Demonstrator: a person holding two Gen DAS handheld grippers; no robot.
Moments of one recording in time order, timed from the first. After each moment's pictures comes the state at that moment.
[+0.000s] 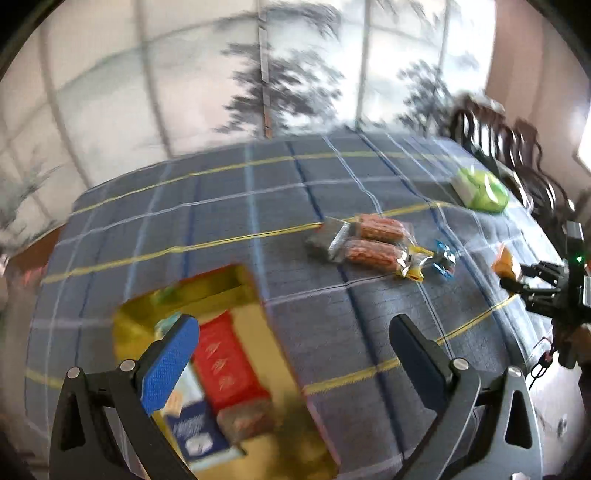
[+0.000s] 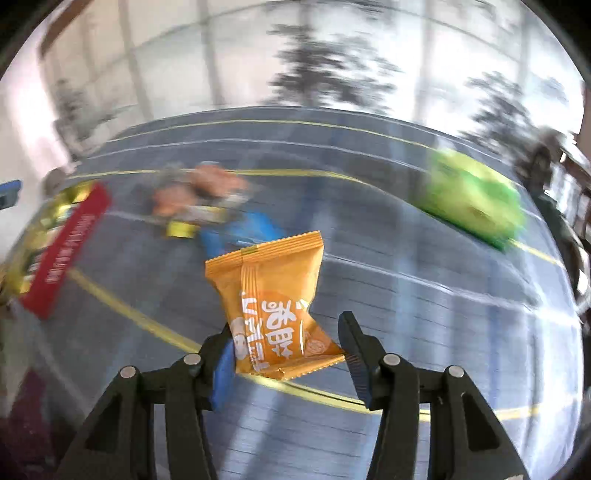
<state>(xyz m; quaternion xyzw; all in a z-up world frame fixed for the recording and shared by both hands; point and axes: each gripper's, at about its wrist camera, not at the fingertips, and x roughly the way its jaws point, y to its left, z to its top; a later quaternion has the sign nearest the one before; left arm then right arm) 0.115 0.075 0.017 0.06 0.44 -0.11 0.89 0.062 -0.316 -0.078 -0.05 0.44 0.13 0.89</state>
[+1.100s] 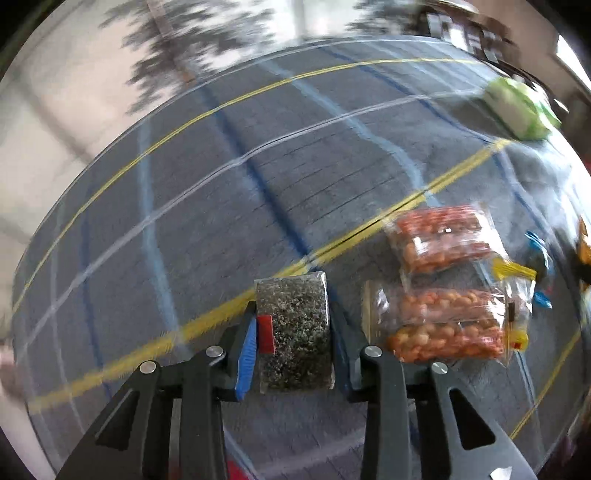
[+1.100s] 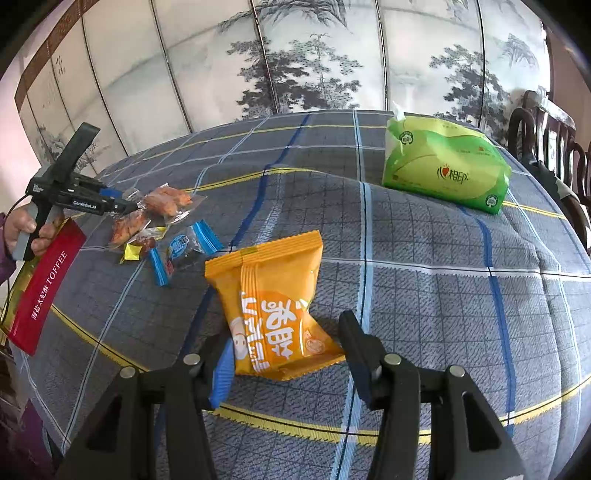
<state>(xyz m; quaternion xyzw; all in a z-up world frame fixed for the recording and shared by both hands) 0.286 0.005 -0.093 0.18 0.54 -0.16 0.81 0.083 -0.348 -0.110 0.03 0.42 0.12 0.90</state>
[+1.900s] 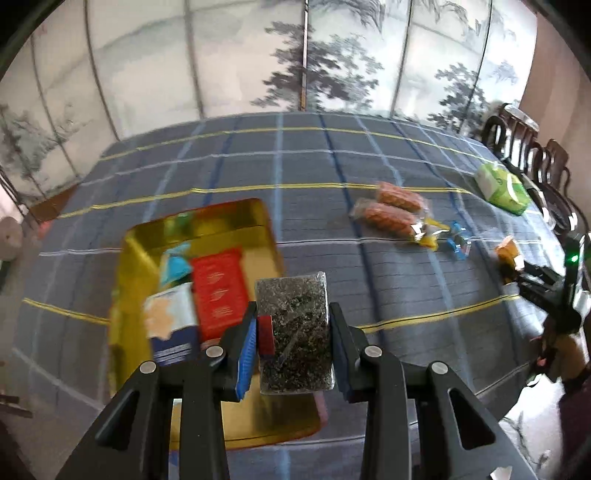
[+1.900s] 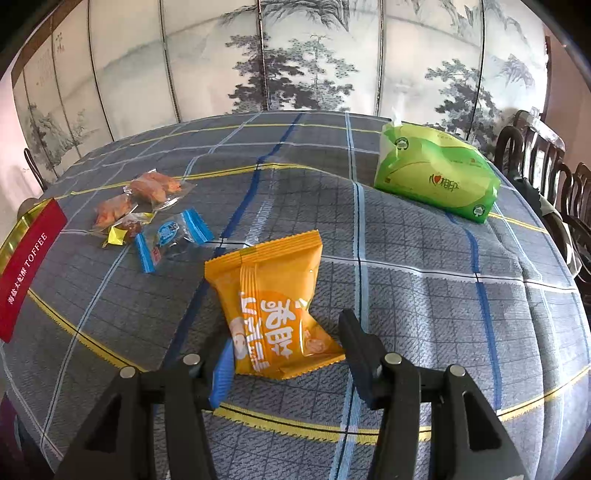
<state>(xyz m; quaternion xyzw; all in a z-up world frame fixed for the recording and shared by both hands) 0.051 0.089 -0.009 0.02 0.45 -0.02 0.89 0.078 -0.336 -0.111 -0.02 0.42 0.08 0.91</state>
